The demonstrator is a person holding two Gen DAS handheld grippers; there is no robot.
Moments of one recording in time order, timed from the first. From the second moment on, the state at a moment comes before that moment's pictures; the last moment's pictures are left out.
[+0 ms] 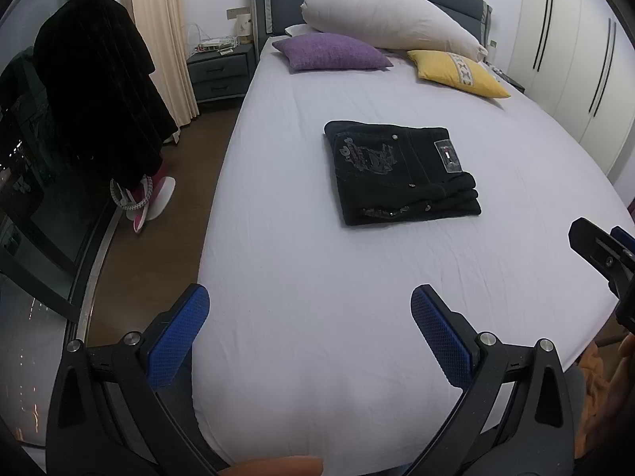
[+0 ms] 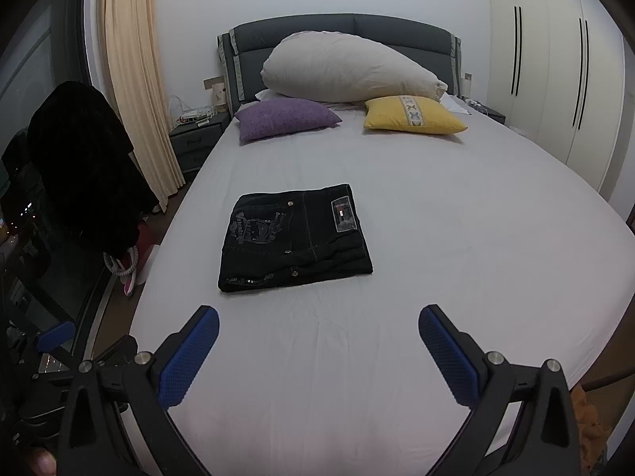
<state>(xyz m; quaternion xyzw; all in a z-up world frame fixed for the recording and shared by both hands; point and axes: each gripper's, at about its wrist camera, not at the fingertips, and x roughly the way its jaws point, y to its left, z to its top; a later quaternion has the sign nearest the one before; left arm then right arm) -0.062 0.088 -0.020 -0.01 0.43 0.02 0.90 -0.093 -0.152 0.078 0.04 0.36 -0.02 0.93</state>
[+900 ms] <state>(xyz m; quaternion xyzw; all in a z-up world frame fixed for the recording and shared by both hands) -0.063 0.087 -0.026 -0.01 0.44 0.01 0.90 -0.095 -0.150 0.078 0.04 0.36 -0.02 0.93</state>
